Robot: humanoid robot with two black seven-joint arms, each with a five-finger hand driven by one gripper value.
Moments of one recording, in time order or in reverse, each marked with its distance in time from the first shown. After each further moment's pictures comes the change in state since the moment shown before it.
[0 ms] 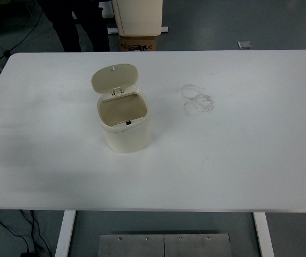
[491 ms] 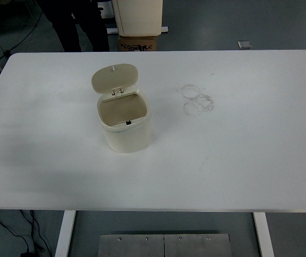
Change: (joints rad) left arm -0.001 0.004 0.001 0.000 0.005 0.001 -0.001; right arm 0.000 0.000 0.000 0.000 0.000 0.000 0.000
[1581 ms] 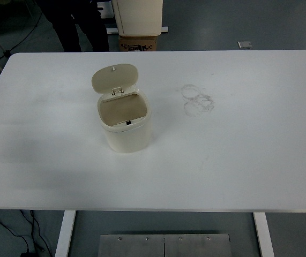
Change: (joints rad) left arm -0.012 0.012 0.008 -0.048 0.003 0.011 0.003; right arm 0.000 0.000 0.000 0.000 0.000 0.000 0.000
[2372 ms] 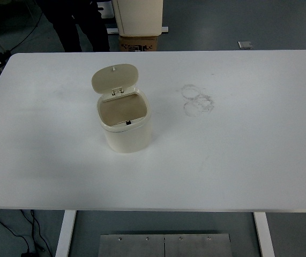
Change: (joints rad) left arm -0.127 0.131 0.314 -0.240 0.003 0.091 0.002; right arm 0.000 0.000 0.000 0.000 0.000 0.000 0.000
